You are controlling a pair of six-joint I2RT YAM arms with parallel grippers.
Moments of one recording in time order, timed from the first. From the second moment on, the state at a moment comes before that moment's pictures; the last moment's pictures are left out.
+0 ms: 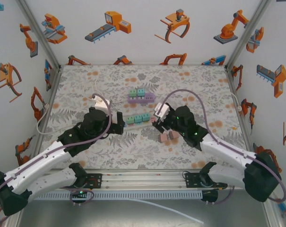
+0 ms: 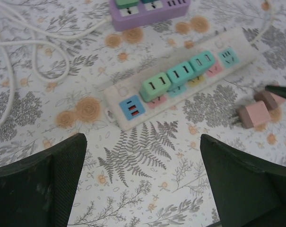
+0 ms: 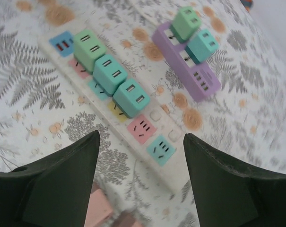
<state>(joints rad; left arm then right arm) -0.86 0.86 0.77 -0.42 -0.41 -0.39 0.72 1.13 0.61 0.16 -0.21 -0.47</state>
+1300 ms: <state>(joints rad) -0.61 1.42 0.76 -0.26 -0.26 -0.47 0.61 1.78 1.12 -0.25 -0.64 -1.03</state>
